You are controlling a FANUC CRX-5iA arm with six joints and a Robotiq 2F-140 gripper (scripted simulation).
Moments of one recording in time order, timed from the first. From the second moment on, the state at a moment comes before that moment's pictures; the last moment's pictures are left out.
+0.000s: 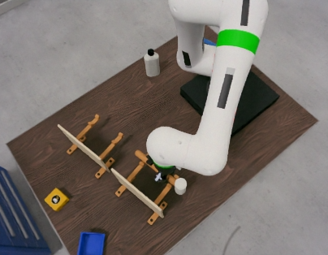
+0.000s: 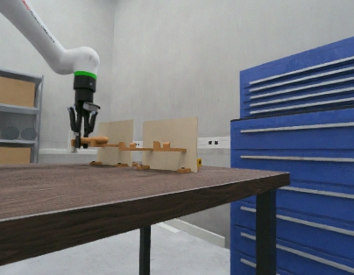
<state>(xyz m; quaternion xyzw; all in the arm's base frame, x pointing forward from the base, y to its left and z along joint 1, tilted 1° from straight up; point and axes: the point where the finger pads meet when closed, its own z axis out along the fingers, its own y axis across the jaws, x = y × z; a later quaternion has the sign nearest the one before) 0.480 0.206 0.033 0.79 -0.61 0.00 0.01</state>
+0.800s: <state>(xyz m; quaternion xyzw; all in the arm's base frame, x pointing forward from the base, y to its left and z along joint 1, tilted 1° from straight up) 0.480 0.206 0.062 0.79 -0.61 0.00 0.01</state>
